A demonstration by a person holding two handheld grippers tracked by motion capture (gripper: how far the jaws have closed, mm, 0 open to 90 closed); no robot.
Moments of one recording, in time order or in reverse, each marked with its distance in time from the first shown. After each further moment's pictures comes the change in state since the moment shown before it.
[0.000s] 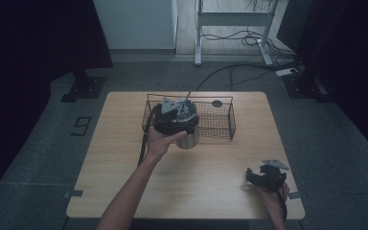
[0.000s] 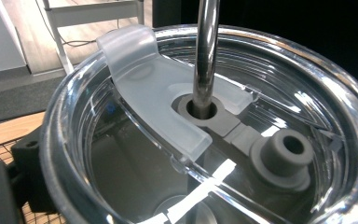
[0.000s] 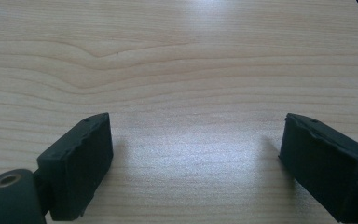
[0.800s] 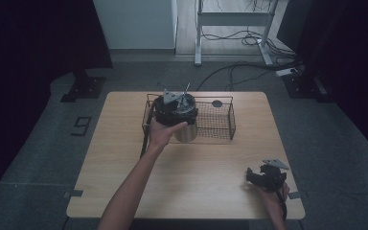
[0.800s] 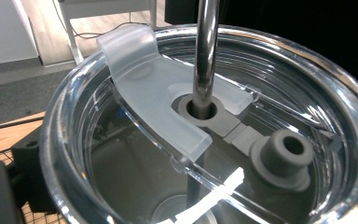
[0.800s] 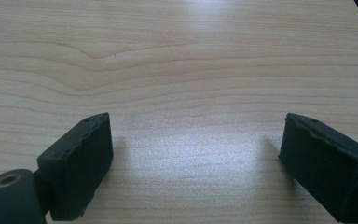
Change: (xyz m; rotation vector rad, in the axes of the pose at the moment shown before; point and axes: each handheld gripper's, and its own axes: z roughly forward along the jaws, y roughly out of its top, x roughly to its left) left arm 0.016 0.012 0.021 0.023 0.042 -0.033; right arm 0.000 0.001 0.001 0.000 -0.005 0.005
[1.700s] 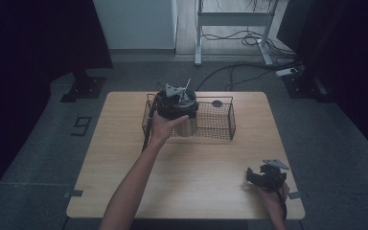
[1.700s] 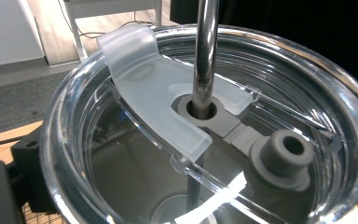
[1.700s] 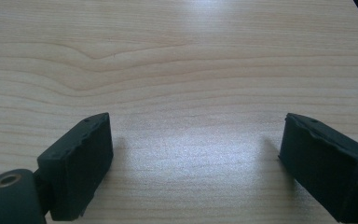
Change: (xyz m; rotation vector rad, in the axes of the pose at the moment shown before) left arm 0.011 0.011 0.020 0.011 0.023 0.005; right arm 0.000 0.000 0.000 -0.001 -0.001 0.000
